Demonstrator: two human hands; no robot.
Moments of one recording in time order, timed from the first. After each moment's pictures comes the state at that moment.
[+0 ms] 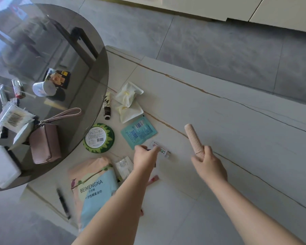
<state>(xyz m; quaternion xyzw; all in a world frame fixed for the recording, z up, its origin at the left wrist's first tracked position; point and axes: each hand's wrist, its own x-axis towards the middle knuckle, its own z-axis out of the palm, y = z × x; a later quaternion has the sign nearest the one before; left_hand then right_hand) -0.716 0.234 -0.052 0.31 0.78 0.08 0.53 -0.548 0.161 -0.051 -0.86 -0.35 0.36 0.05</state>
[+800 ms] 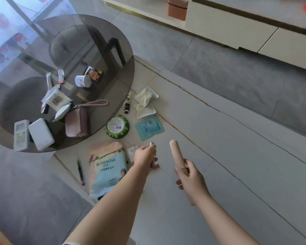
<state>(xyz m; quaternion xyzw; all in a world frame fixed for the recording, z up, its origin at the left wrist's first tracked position) -0.738 0.194 0.014 0.17 0.76 0.19 0.60 -0.594 0.104 0.034 -0.75 -0.34 0.53 0.21</state>
